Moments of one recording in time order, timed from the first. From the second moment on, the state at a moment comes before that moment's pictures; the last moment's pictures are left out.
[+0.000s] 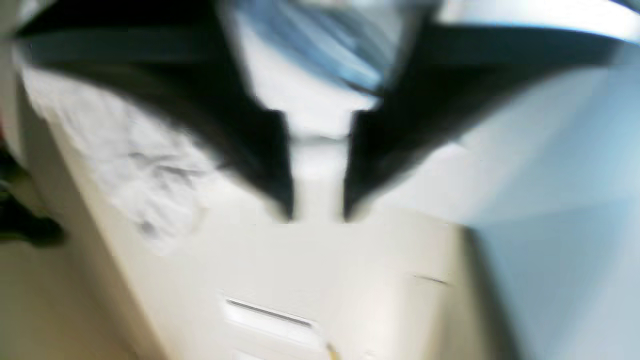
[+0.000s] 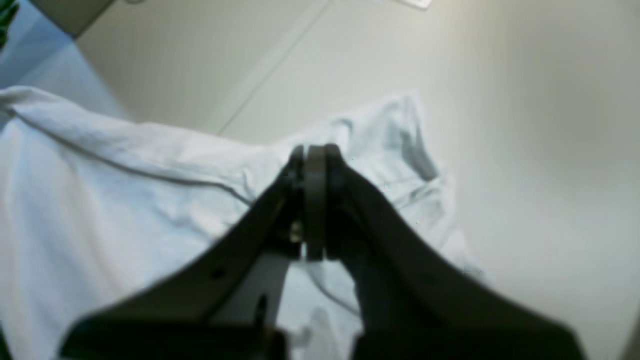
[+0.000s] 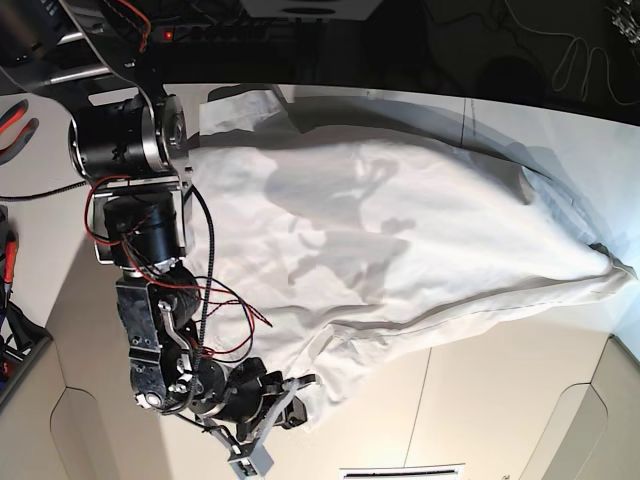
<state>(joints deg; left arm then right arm) -1.2 -32.4 -49.7 79.3 -62.0 -38.8 60.2 35.5 -3.0 -2.6 56.3 15.1 27.2 -39.3</state>
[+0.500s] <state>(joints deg) 4.5 -20.8 -31.5 79.3 -59.1 -38.8 65.6 21.1 3.8 -2.5 56.4 22.5 31.1 -39.3</state>
